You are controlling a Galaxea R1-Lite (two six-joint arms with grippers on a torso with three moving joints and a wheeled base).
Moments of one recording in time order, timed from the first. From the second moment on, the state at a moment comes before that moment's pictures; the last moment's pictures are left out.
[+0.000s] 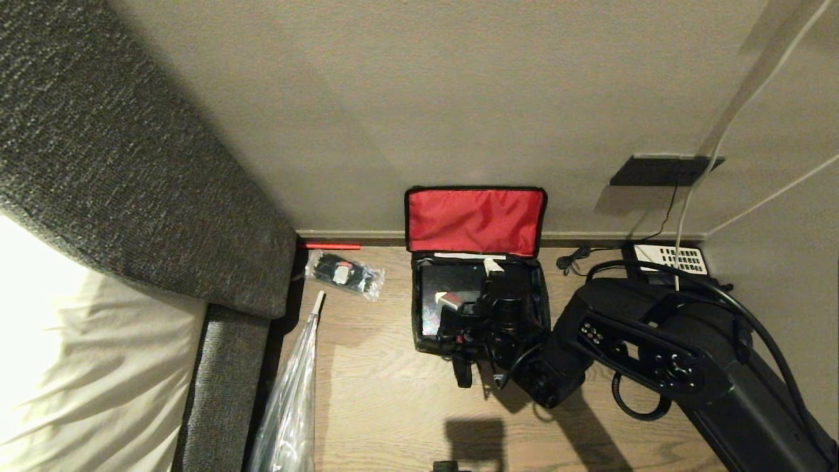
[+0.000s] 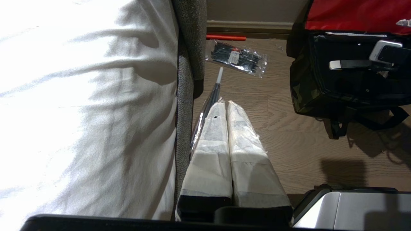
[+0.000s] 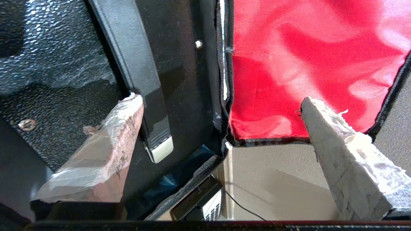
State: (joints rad) left arm 0.00 0.00 0.00 0.01 0.00 0.03; right arm 0.57 2.62 -1.30 -1.22 -0.53 -1.40
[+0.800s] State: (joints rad) left arm 0.00 0.00 0.00 0.00 0.00 0.00; right arm 0.57 2.62 -1.30 -1.22 -0.53 -1.40
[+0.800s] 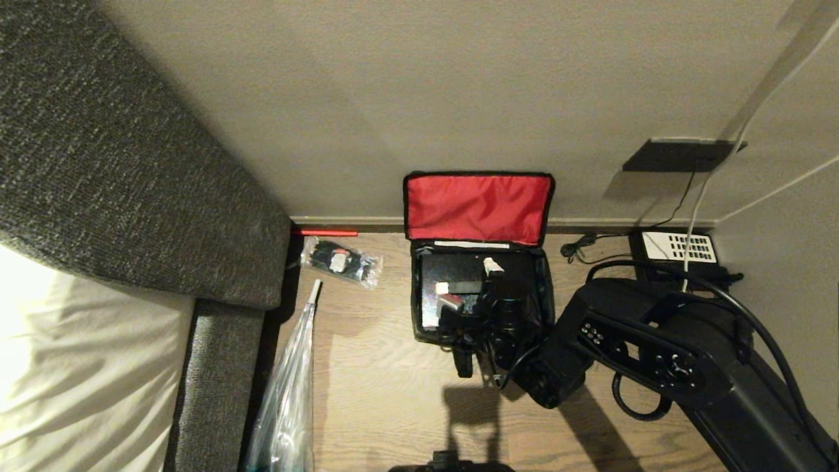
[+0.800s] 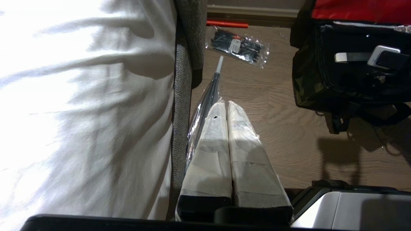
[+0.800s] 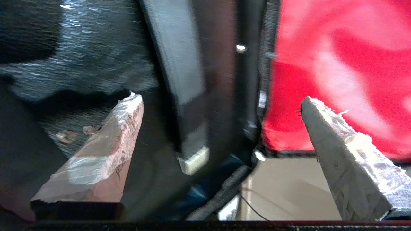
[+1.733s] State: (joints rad) left arm 0.00 0.00 0.00 0.00 0.00 0.00; right arm 0.56 2.56 -1.28 -1.21 -0.53 -1.41
